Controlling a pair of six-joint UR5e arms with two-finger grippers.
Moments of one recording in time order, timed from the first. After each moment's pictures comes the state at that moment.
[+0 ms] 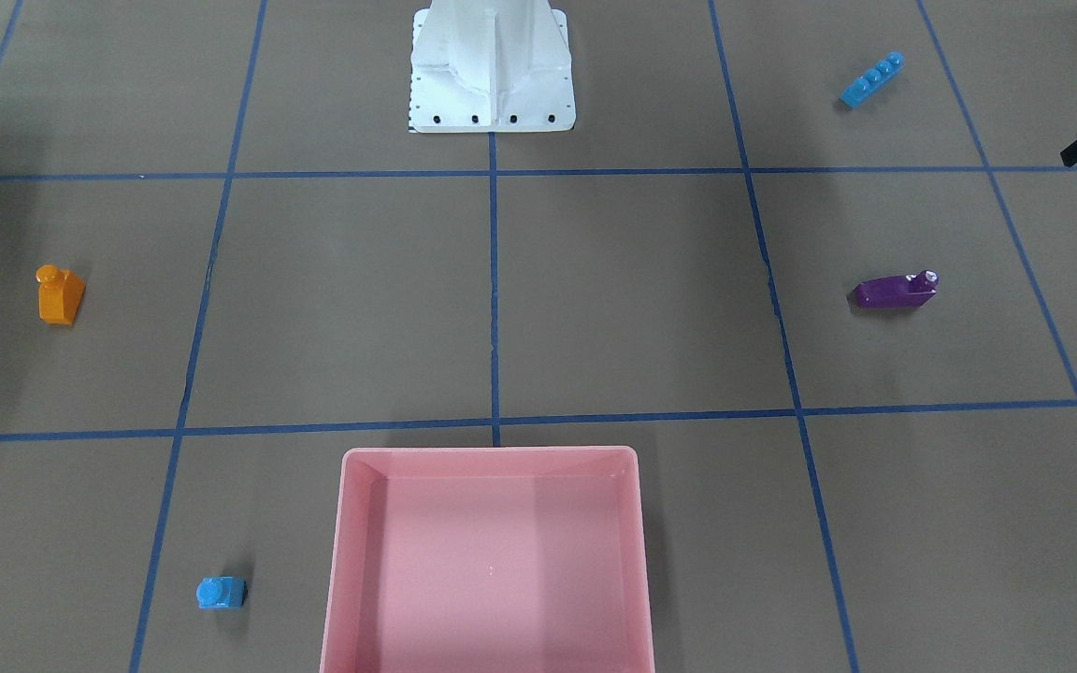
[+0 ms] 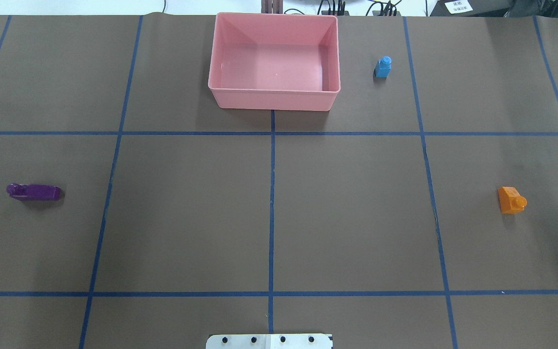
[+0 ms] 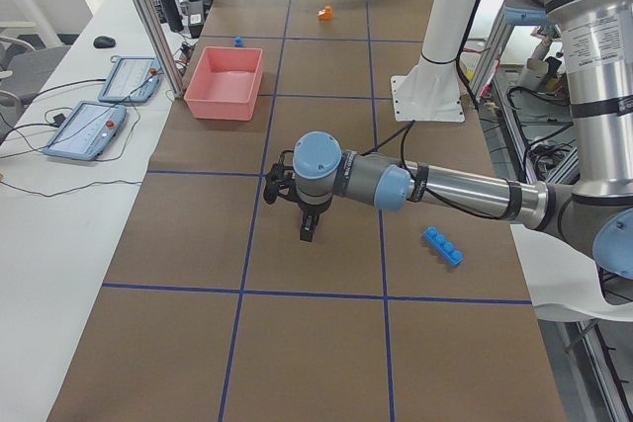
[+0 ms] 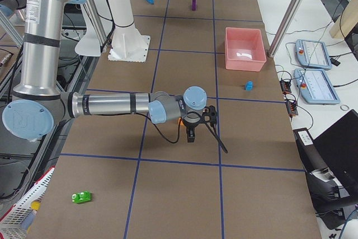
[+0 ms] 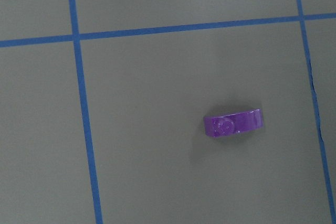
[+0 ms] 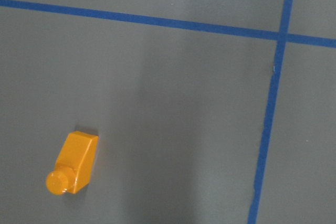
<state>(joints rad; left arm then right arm) -1.43 -1.37 -1.97 -1.69 -2.52 -0.13 1.26 -1.71 1.76 -1.31 2.43 0.39</state>
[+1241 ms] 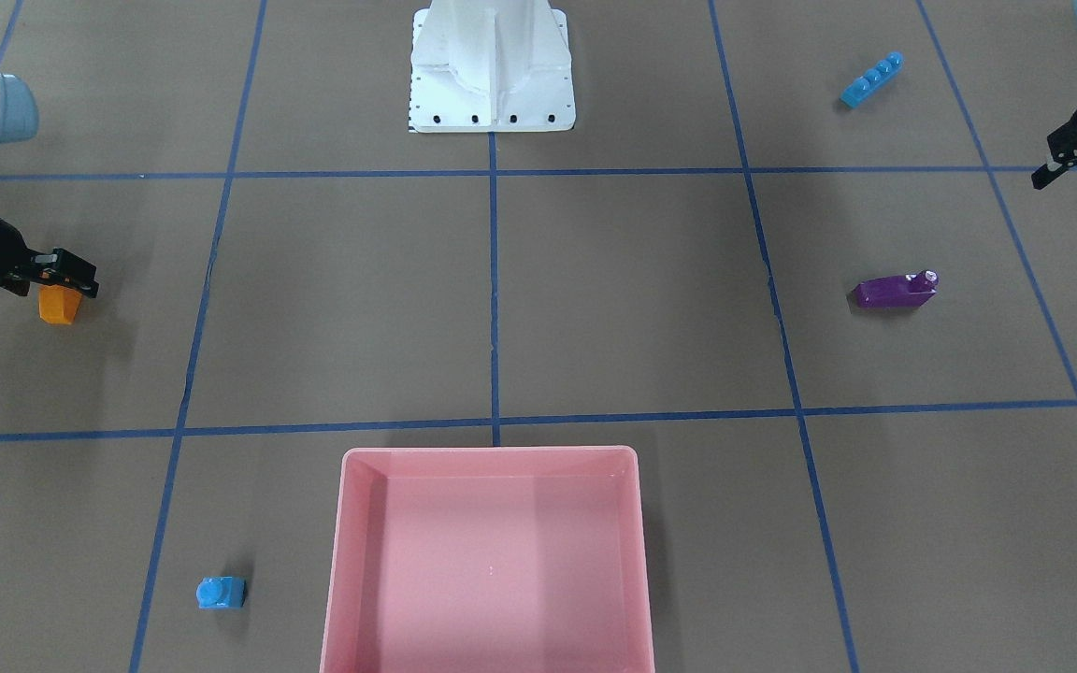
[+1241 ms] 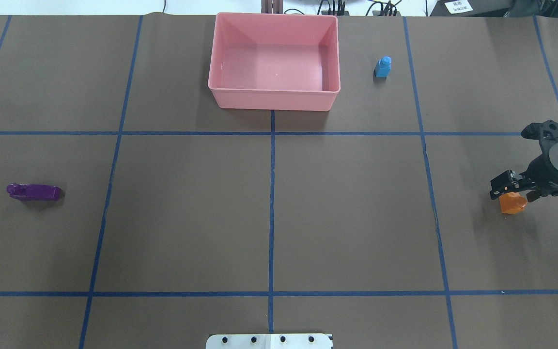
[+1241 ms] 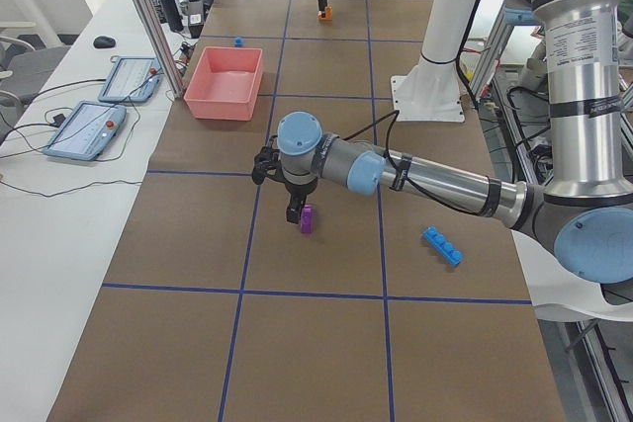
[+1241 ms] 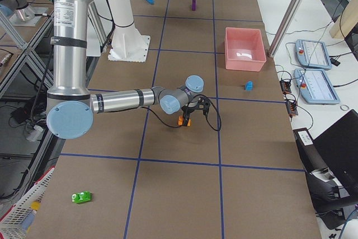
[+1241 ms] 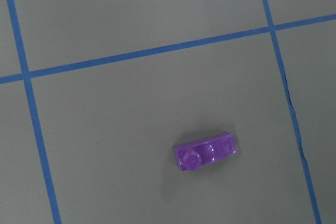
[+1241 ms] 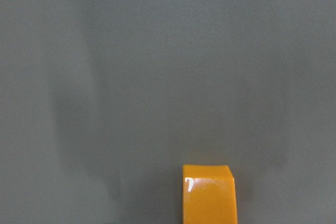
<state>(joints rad) -1.38 -1.42 -1.96 -1.69 -2.48 -0.17 0.94 -1.64 1.69 -1.16 2.27 0.83</state>
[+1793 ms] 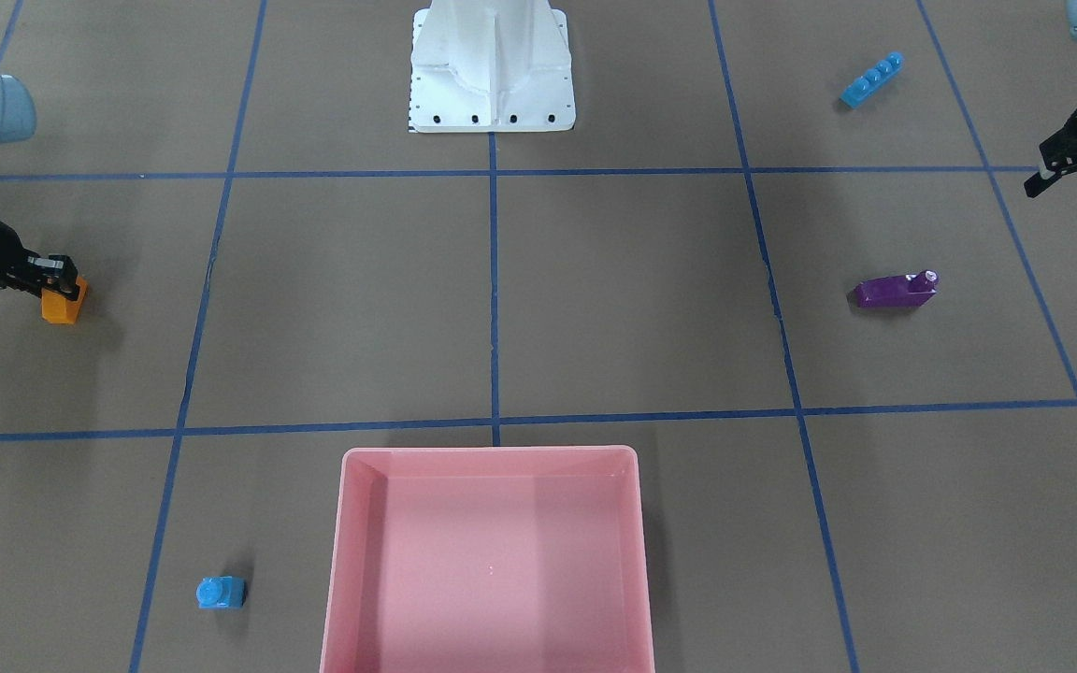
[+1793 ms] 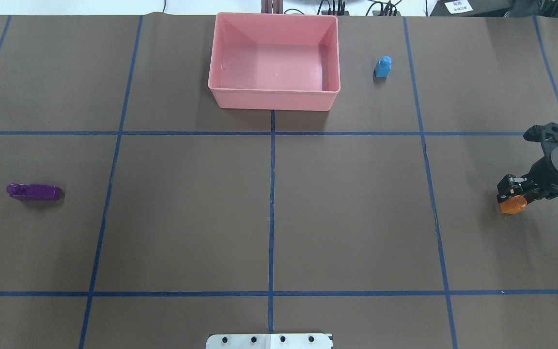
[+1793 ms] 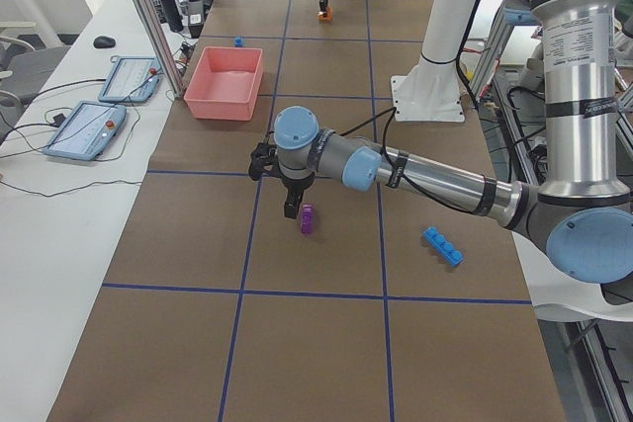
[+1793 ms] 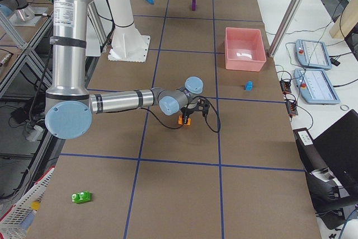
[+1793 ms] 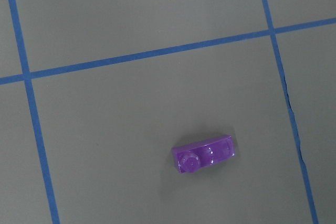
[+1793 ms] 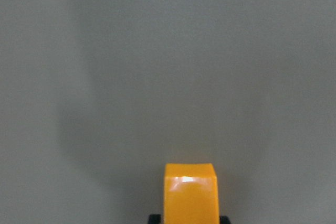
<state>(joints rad) -1.34 -1.46 -1.96 -1.69 -2.45 -0.24 0.95 -1.64 1.69 -1.17 2.27 0.83</state>
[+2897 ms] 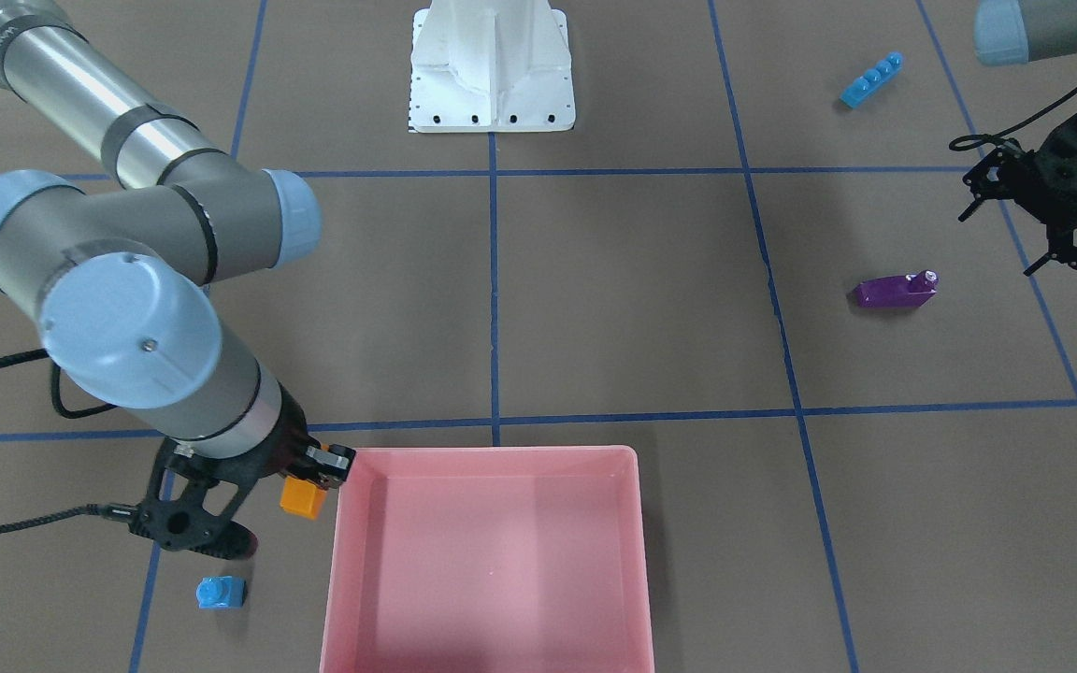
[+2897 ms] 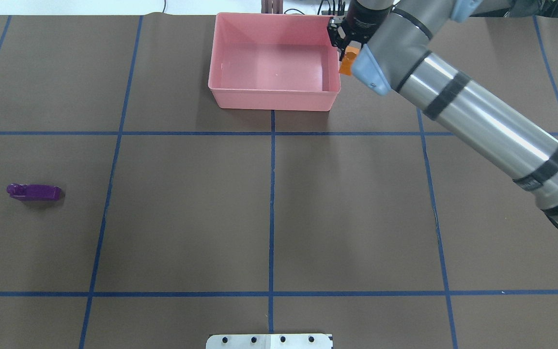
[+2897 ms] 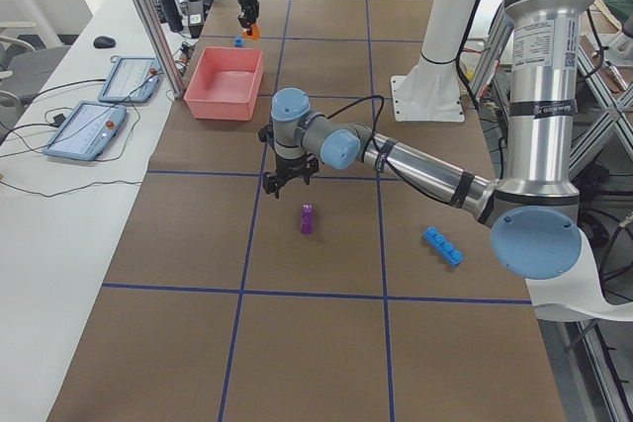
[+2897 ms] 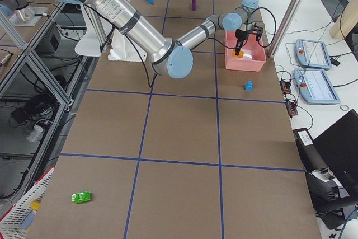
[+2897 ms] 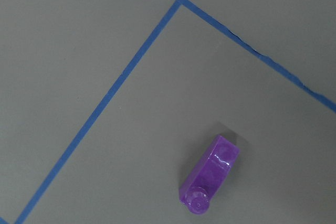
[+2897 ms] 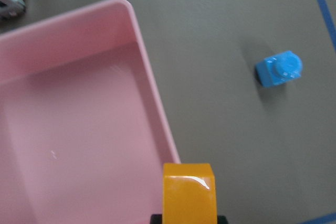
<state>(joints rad) -1.15 -1.54 -1.96 -1.70 -2.24 0.41 0.94 -0.57 1.09 -1.48 2.13 1.20</state>
